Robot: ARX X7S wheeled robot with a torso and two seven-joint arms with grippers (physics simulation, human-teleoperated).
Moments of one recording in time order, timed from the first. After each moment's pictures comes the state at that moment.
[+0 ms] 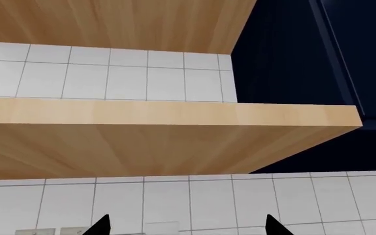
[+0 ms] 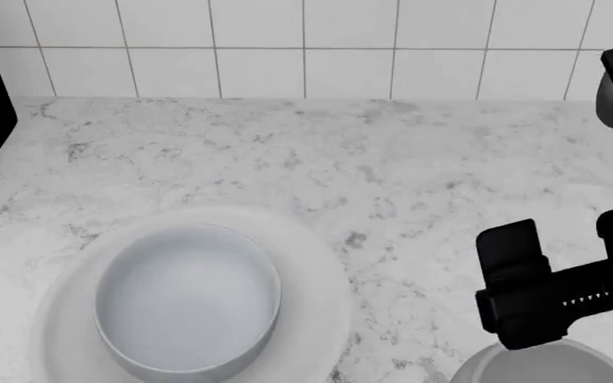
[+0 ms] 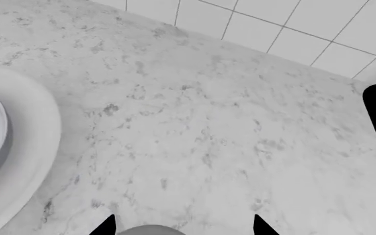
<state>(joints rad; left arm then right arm) -0.62 -0.50 -0.02 0.77 -0.66 -0.52 -0.29 1.61 1.03 -0.81 -0.12 2.51 1.34 1.37</state>
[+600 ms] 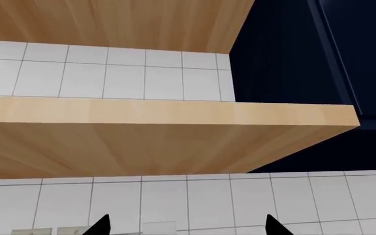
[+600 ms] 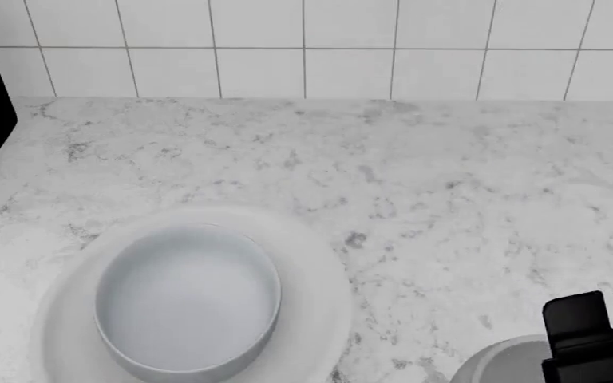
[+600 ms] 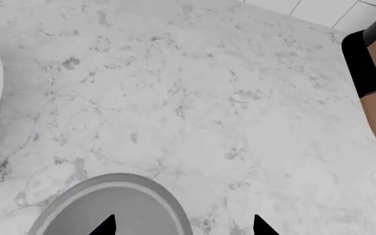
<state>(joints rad) -0.63 -0.50 0.00 0.76 -0.66 -0.52 -0.30 1.57 1.20 -0.88 -0.20 2.56 1.32 1.37</state>
